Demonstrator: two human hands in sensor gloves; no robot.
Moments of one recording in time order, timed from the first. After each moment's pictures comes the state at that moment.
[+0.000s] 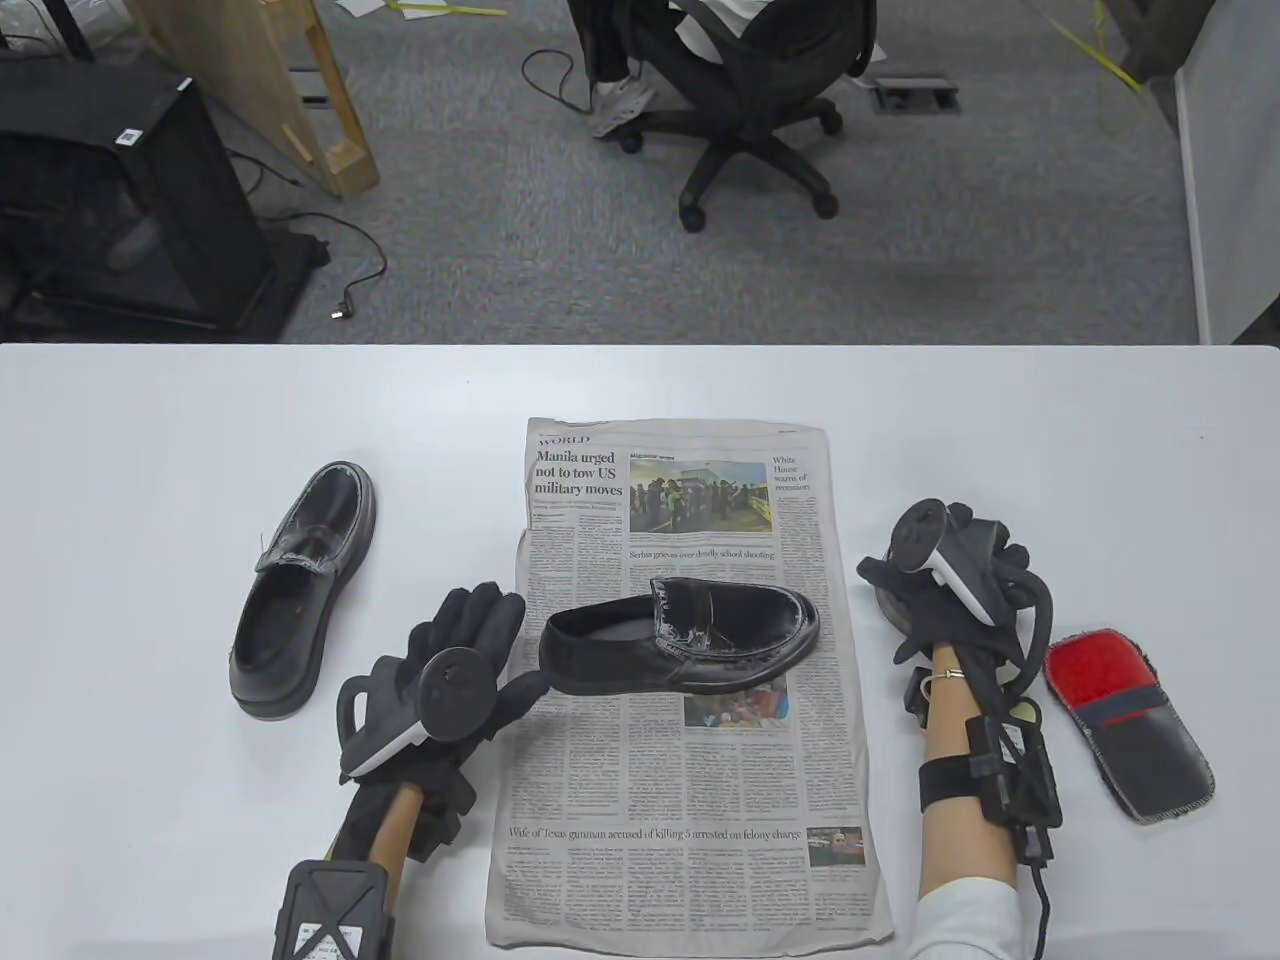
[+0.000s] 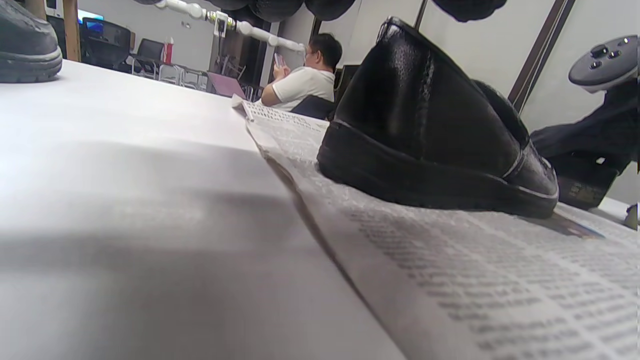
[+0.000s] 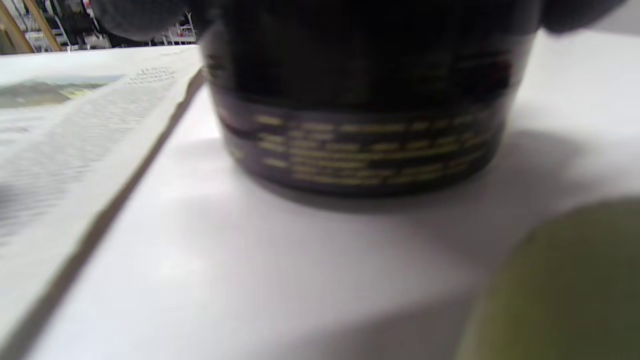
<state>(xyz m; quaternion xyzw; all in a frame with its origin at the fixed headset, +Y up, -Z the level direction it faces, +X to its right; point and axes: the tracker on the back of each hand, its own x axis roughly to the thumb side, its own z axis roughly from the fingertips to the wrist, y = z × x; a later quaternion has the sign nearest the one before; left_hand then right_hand) -0.195 -0.743 -0.257 -0.08 -0.13 0.11 0.98 0.261 -0.741 -0.377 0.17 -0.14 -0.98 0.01</state>
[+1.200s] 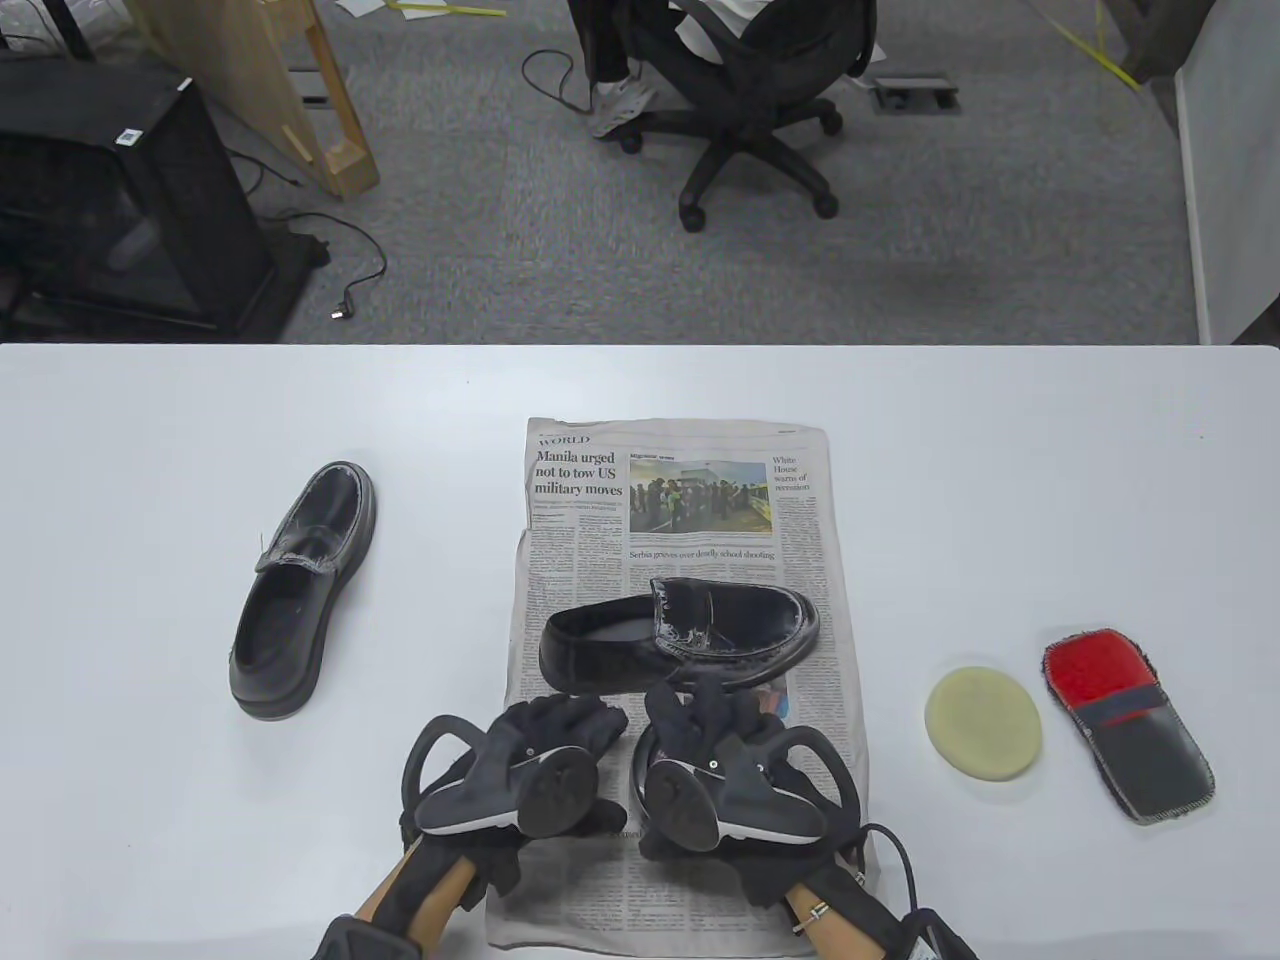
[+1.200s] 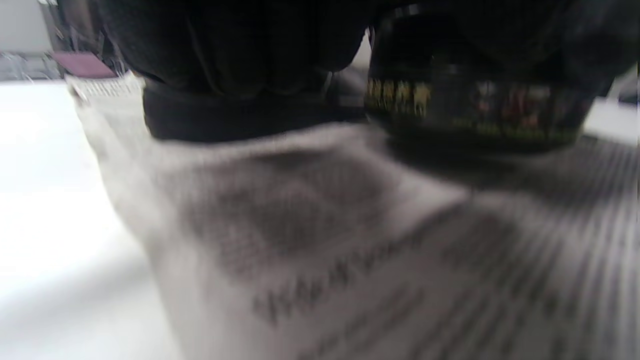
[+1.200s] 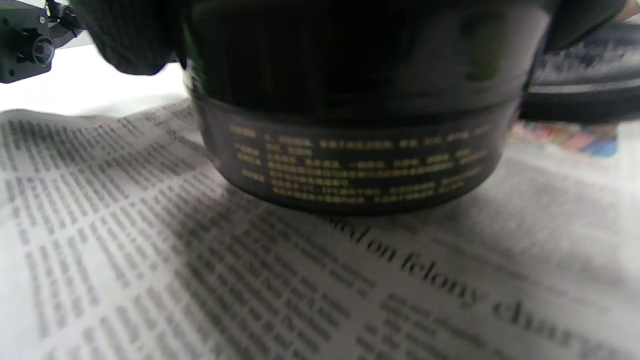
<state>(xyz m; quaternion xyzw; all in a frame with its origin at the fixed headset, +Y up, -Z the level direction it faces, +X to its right) -0.113 -0.745 -0.204 -0.13 -0.31 -0.04 0.94 0.056 -0.734 -0.192 -0.28 -0.13 -0.95 0.04</state>
